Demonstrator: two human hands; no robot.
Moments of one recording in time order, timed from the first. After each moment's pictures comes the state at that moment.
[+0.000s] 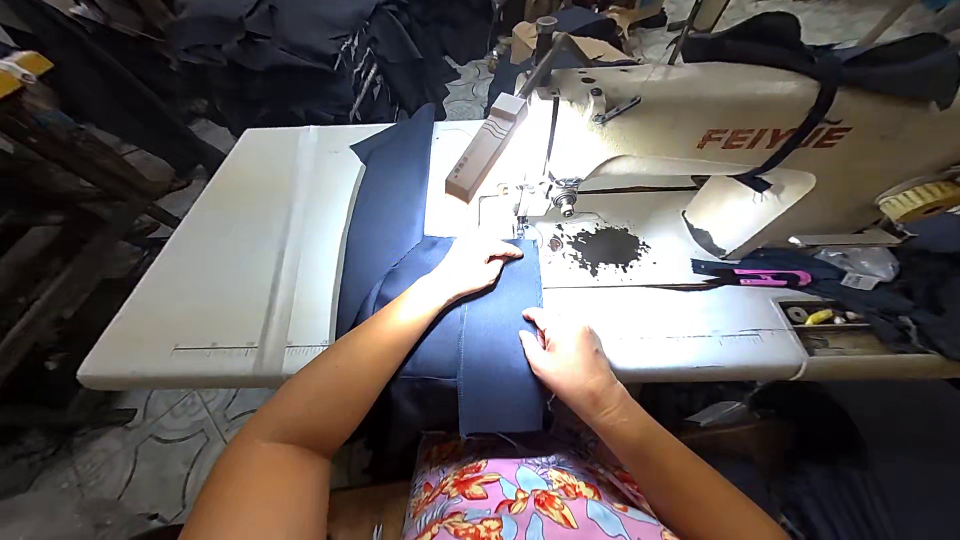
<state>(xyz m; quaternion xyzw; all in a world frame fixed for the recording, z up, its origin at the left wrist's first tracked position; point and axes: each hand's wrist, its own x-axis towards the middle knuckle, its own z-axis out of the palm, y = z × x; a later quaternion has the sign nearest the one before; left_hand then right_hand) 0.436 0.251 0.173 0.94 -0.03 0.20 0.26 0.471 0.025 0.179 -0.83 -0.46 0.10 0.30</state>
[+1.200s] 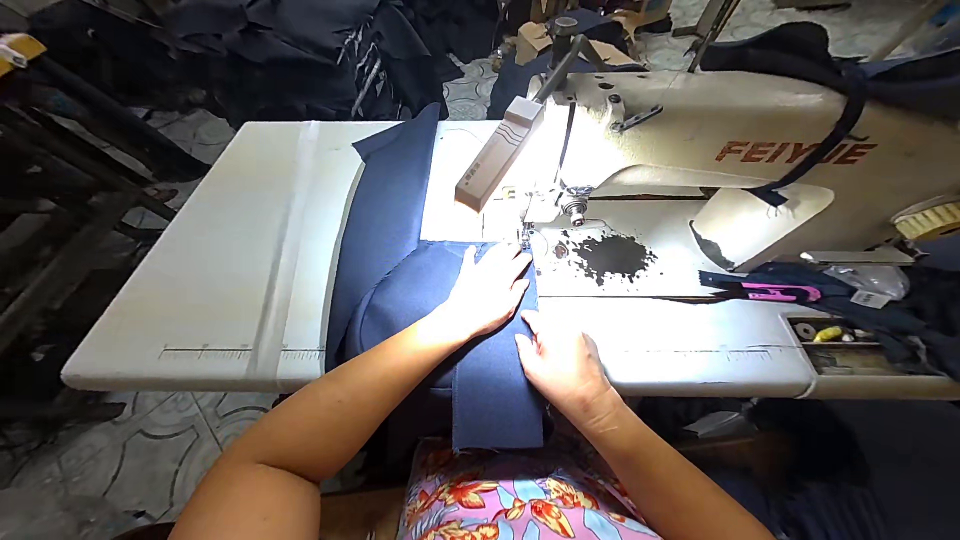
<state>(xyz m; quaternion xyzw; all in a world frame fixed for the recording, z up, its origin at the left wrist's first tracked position) 0.431 0.209 0.166 0.98 0.11 0.09 0.17 0.468 0.039 0.183 -0.85 -0.46 0.09 0.25</state>
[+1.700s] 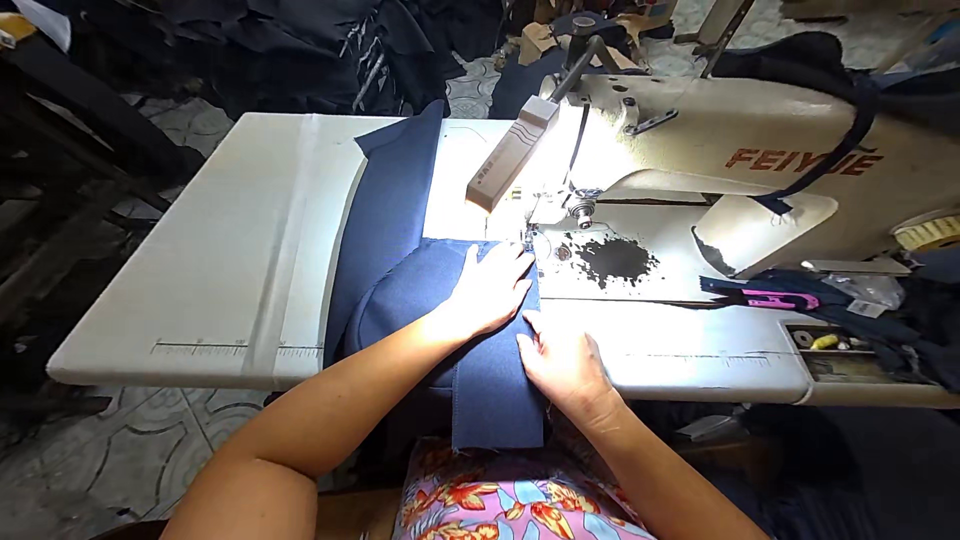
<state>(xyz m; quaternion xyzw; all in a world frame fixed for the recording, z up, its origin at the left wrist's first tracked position) 0.432 0.210 0.166 0.98 0.11 0.09 0.16 0.469 0.042 0.185 -0.85 -0.46 0.09 0.24</state>
